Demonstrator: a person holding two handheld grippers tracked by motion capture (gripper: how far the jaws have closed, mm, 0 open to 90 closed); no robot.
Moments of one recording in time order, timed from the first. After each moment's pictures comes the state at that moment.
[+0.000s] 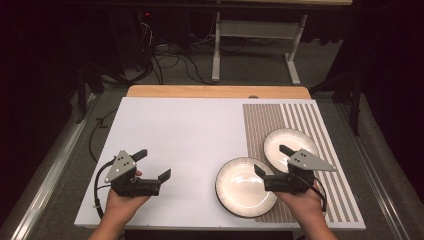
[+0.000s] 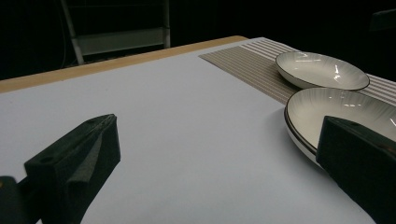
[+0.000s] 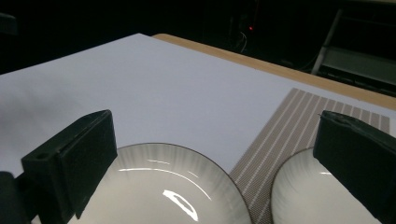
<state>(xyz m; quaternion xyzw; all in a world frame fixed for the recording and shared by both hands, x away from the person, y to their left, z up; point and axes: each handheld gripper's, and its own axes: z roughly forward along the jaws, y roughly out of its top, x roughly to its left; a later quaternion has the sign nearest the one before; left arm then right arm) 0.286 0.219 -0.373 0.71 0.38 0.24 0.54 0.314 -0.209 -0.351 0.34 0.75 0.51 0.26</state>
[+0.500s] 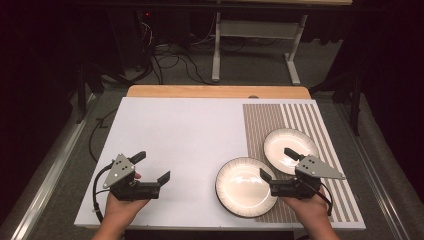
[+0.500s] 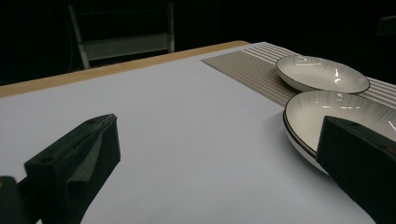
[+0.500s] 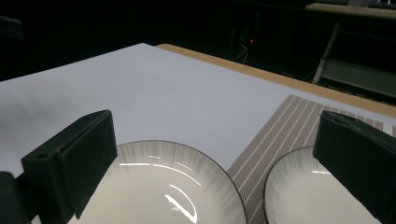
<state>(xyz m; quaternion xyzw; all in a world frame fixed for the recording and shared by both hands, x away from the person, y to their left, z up) 0.279 0.219 -0.374 0.70 0.38 0.25 0.54 0.309 -0.228 -0.359 0.33 0.74 0.53 0.26</state>
